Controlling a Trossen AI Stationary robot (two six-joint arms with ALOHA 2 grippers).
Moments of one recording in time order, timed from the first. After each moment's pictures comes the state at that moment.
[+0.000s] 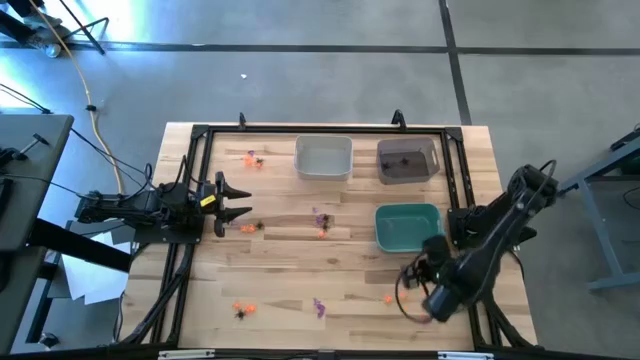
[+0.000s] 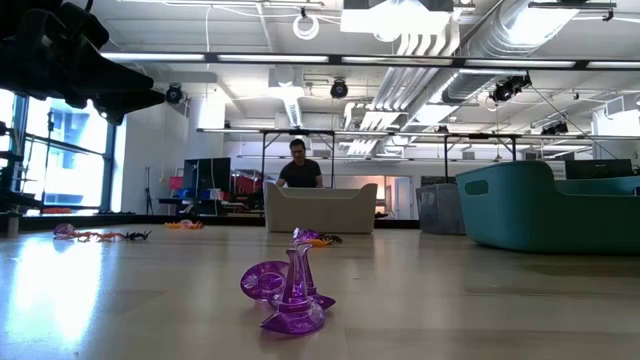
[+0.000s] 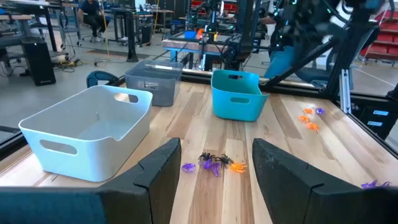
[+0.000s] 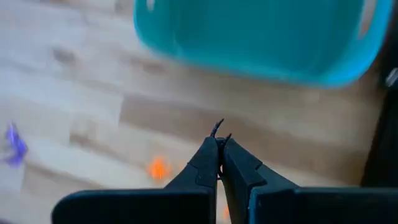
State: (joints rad) left arm -0.05 0.00 0.08 -0.16 -0.19 -0.09; right arm 0.84 1.52 1.29 -1.42 0.34 2.21
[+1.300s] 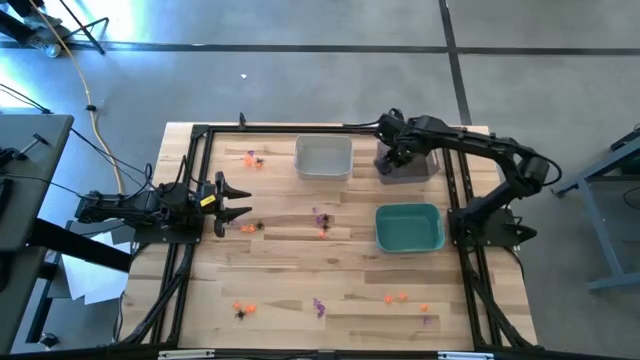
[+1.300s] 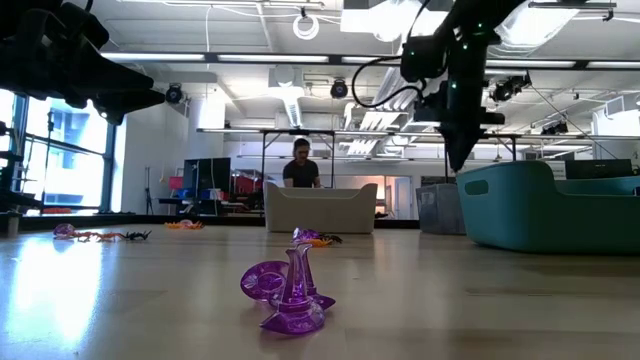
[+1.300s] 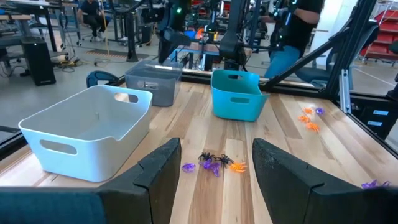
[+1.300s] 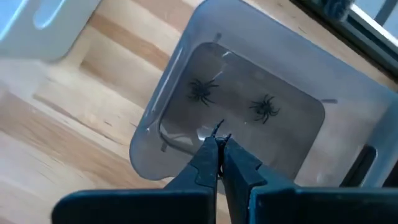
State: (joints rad) left arm -0.05 0.00 0.08 -0.16 -0.19 -0.09; right arm -0.55 1.53 1.18 -1.02 0.21 0.41
